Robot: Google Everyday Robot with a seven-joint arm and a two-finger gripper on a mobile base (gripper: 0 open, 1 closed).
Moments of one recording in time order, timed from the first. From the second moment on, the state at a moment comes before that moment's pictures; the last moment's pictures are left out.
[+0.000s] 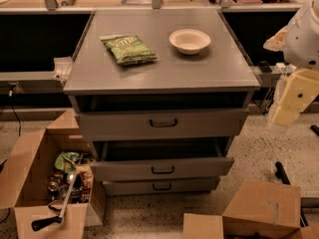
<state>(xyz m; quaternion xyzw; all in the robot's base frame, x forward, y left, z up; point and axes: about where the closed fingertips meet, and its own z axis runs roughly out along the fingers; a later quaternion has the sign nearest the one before) 0.438 -0.217 0.976 -0.60 0.78 -0.03 0.16</state>
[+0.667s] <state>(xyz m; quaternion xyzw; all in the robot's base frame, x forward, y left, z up) 0.441 -0.196 0.929 -0.63 0.76 -0.02 0.15</state>
